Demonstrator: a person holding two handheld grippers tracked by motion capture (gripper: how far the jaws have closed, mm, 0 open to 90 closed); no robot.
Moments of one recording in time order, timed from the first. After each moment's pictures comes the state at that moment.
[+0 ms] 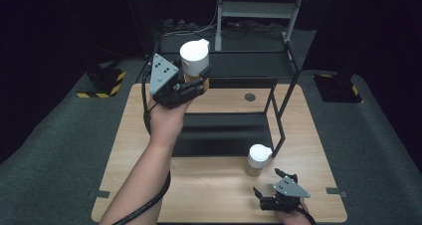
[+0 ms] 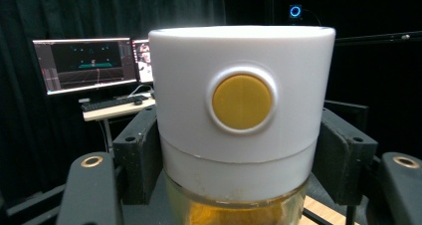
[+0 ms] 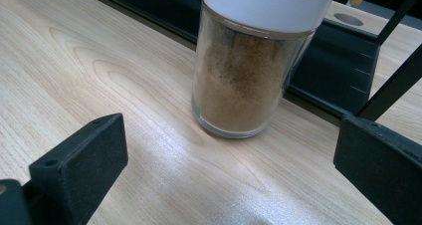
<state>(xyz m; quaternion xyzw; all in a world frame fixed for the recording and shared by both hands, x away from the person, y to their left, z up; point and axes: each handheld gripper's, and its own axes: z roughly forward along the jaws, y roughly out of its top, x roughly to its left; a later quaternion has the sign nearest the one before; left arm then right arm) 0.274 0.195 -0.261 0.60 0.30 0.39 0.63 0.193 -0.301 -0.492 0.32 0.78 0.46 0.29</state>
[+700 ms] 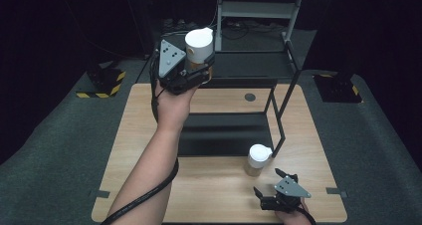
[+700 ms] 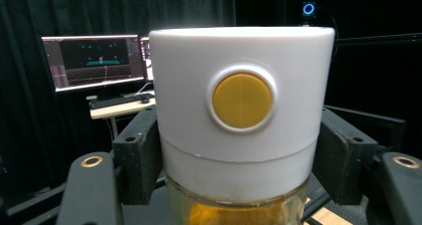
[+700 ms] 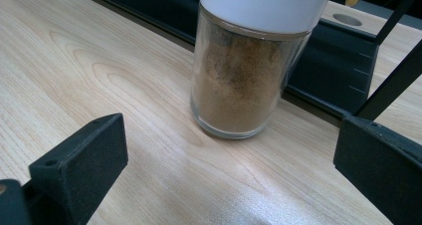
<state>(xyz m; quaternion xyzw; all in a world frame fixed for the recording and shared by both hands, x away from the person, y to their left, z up) 0.303 0.180 -0.250 0.60 0.32 0.40 0.62 0.192 -0.302 -0.493 0.32 0.78 0.46 0.29</state>
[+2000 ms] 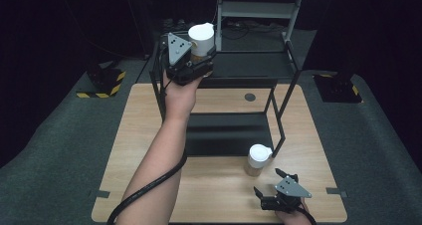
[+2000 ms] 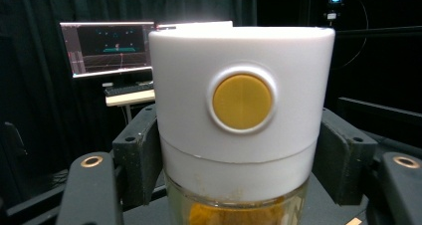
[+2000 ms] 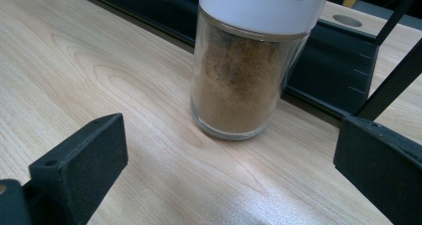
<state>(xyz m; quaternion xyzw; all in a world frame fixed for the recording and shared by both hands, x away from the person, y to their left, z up) 0.330 0.164 -0.251 0.60 0.35 0.40 0.60 0.192 -0.304 -0.493 0.32 0.77 0.46 0.29</state>
